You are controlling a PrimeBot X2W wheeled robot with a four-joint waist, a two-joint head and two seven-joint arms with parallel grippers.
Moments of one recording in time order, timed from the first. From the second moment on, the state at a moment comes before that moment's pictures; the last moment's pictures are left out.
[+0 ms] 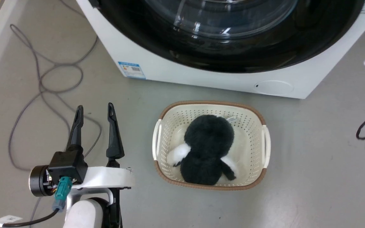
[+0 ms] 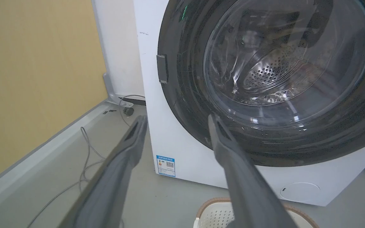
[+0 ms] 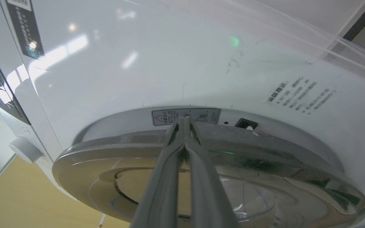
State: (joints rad) left arm -0.17 0.05 -0.10 -0.06 -0.12 0.19 -0.19; right arm -0.93 -0.28 -0.05 0.66 1.44 0.13 0.04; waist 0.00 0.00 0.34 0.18
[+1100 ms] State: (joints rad) left arm -0.20 0.05 -0.10 -0.05 -0.16 0.23 -0.26; right arm -1.14 -0.39 0.18 0.89 1.67 0.13 0.42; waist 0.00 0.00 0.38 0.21
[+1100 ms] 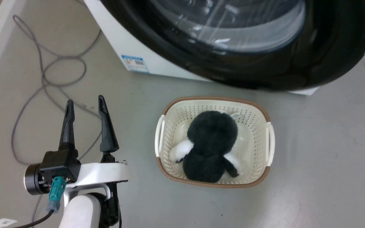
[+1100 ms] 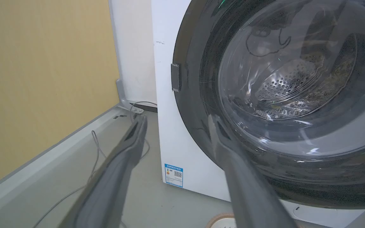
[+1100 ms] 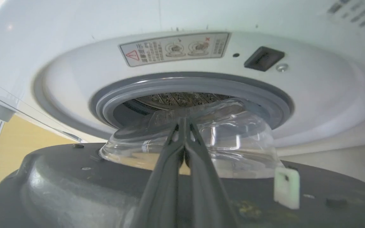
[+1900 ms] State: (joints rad) left arm -0.07 0.05 -0.06 -0.02 -0.12 0.19 -0.26; right arm -0.59 -0.27 0.26 0.48 1.72 0.13 0.66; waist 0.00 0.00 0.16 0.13
